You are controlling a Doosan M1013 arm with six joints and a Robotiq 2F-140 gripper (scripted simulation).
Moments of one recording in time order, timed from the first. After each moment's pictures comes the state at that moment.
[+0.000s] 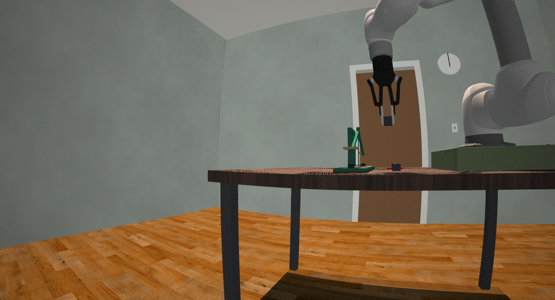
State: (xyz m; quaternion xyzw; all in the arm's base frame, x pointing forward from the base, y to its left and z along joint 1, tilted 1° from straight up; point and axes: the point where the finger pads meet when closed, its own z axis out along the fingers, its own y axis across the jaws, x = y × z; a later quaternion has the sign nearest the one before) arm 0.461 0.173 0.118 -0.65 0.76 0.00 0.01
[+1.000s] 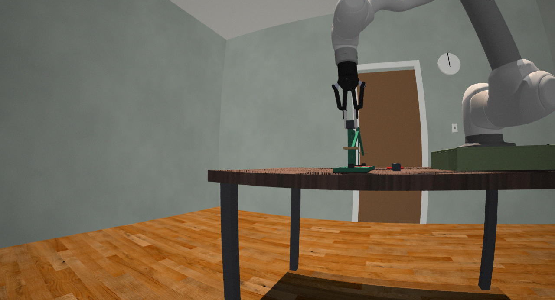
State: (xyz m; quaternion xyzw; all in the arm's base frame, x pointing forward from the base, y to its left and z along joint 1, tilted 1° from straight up) arm 0.595 0.149 0.114 -0.65 0.76 0.00 0.01
